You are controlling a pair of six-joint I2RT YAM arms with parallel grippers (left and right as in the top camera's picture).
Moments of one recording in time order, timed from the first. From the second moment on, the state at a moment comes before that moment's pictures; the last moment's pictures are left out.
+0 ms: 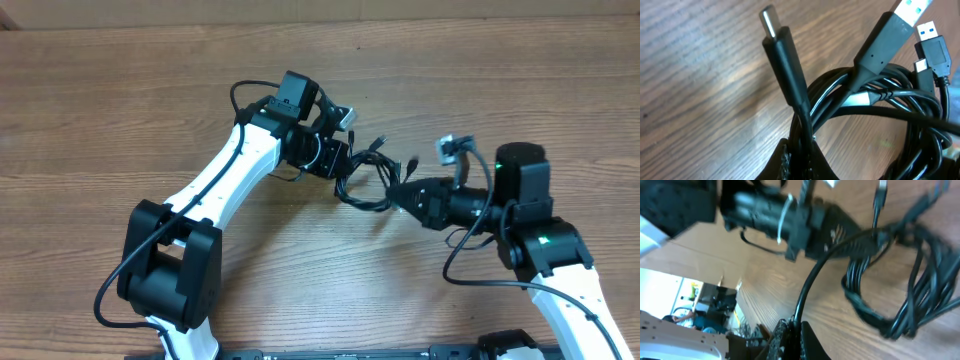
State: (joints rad) left arm -0.42 1.90 1.43 -0.74 0.61 -0.05; right arm 0.17 1.04 0.79 -0.45 -0.88 0.42
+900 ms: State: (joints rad) left arm -0.55 1.90 1.43 -0.68 0.39 -0.11; right arm 0.31 1.27 0.79 -0.51 -0.53 0.78
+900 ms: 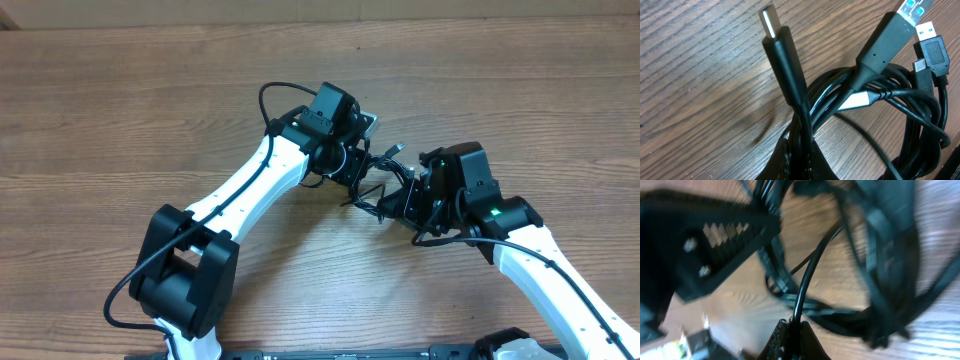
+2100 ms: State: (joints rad) left arm -0.52 1.90 1.43 -0.58 0.57 -0.64; right arm 0.31 1.19 0.93 -0.63 -0.20 0.83
